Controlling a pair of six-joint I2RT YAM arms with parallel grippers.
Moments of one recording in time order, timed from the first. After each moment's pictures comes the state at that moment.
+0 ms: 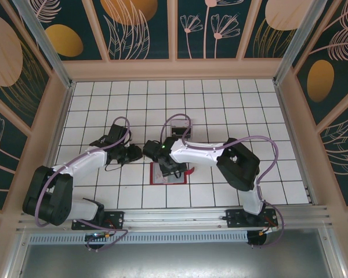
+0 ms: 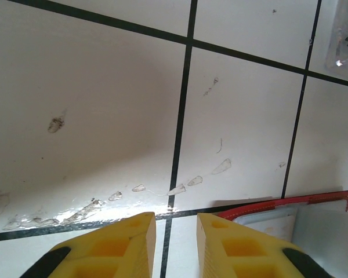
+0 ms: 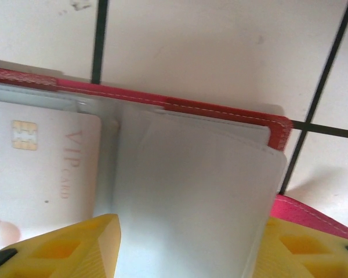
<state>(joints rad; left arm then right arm) -0.36 1.37 0.68 -0.40 0.28 -0.64 1.11 1.97 1.41 -1.01 0.21 0.84</state>
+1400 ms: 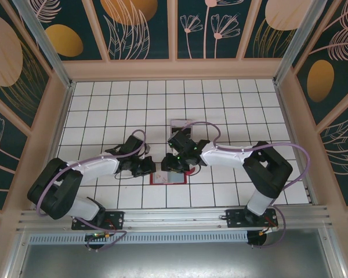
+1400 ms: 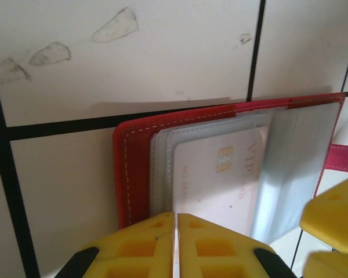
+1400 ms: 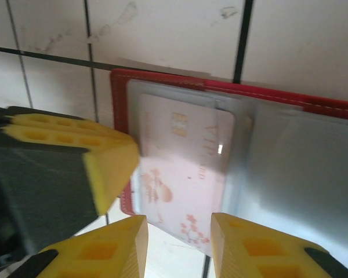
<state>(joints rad) -0.59 1.45 0.59 -0.26 0.42 -0.78 0.93 1.69 0.97 -0.31 -0.36 0.91</state>
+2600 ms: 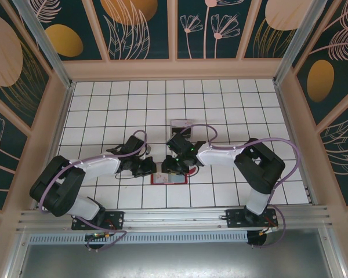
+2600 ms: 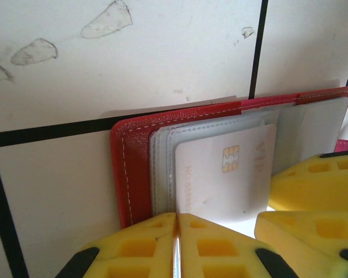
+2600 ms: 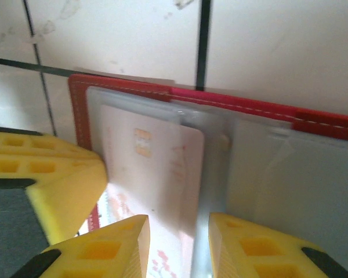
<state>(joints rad) -0.59 1.47 0.59 -0.25 0.43 -0.76 0.93 1.76 0.97 -0.30 -0.34 0.91</state>
